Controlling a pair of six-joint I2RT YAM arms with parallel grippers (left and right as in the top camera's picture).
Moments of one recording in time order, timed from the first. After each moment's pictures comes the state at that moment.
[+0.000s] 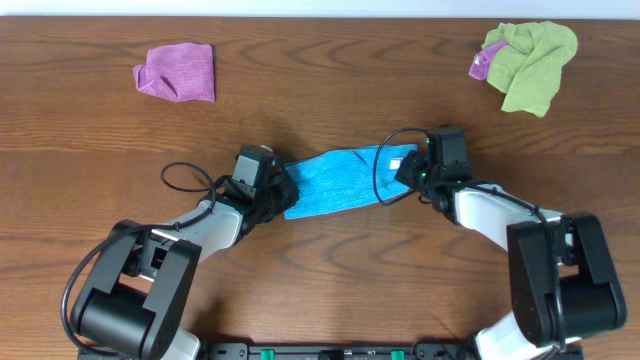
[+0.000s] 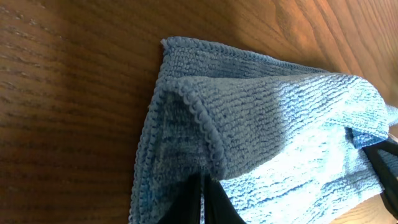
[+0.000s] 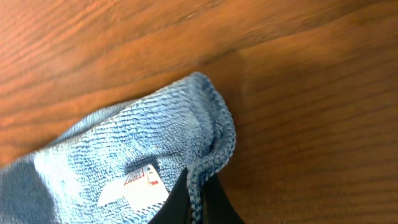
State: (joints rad) left arm -0.38 1.71 0.66 0.11 0.31 -0.90; right arm 0.20 1.75 0.75 0.05 -0.10 0.63
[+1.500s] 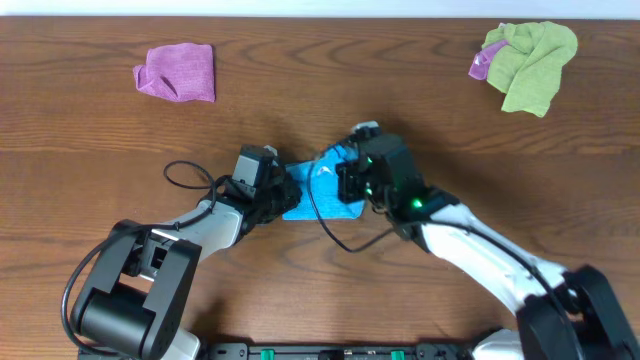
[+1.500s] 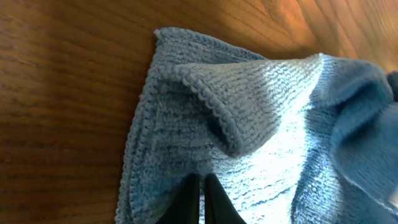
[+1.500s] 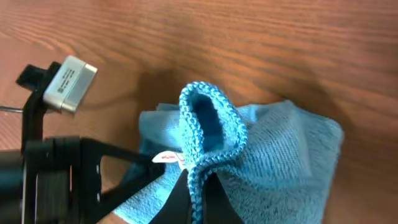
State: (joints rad) left arm -0.38 1.71 0.67 0.10 0.36 -0.85; right arm 0.56 1.57 0.84 -0.03 -0.14 0.42
